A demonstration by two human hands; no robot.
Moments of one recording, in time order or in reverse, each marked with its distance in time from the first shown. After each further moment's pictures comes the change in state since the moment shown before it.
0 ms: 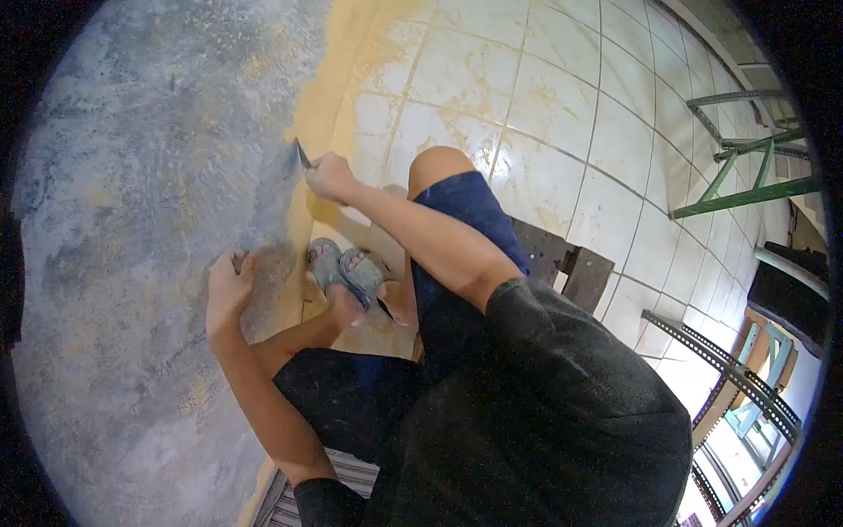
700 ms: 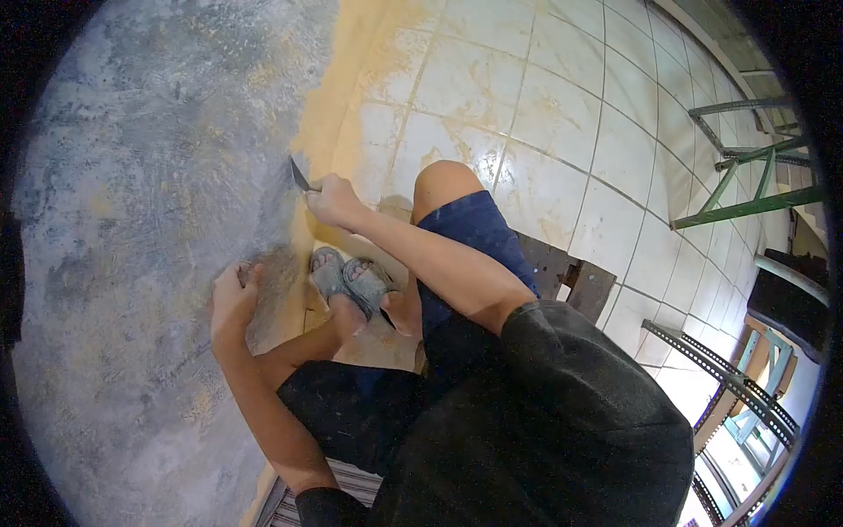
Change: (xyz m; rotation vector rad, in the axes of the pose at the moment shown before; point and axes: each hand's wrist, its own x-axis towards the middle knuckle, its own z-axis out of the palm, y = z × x) left_hand -0.001 0.009 -0.009 -0.089 -0.080 -0.122; right_hand -0.013 0.002 0.009 -0.032 0.070 -0.241
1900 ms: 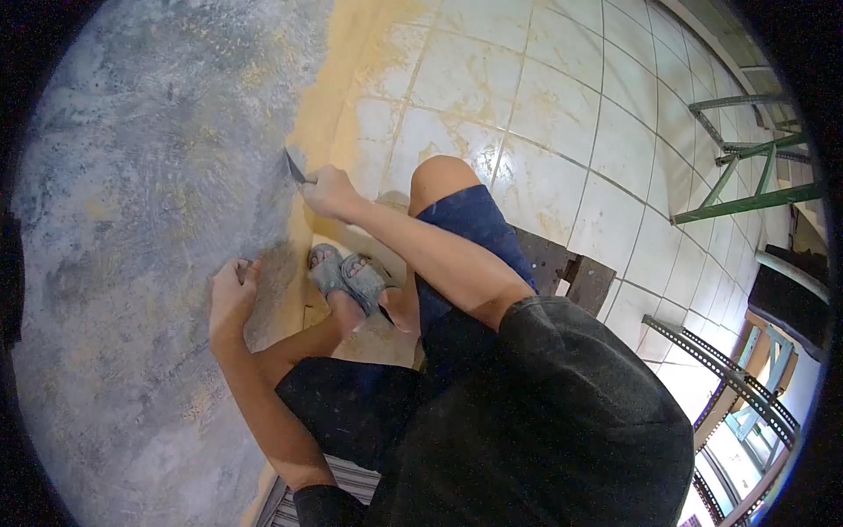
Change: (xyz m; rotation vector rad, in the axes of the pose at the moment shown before) left_hand 0.001 0.001 0.003 0.032 0.004 0.011; right_hand -0.003 -0.017 -0.014 0.026 -0.003 0.019
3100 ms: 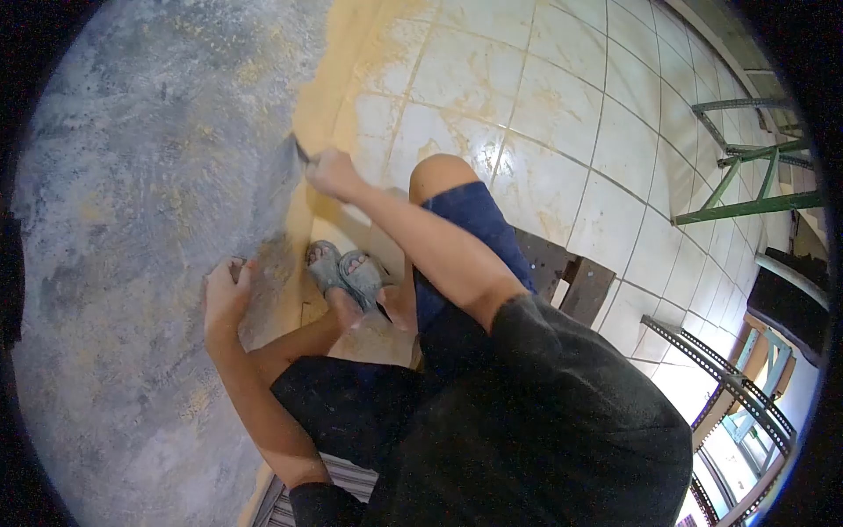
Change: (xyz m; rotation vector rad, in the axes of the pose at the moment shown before) left_hand -0.002 0.004 -0.003 0.072 -0.014 -0.046; right_hand 0.035 0.002 -0.014 -0.029 -0.006 0.062
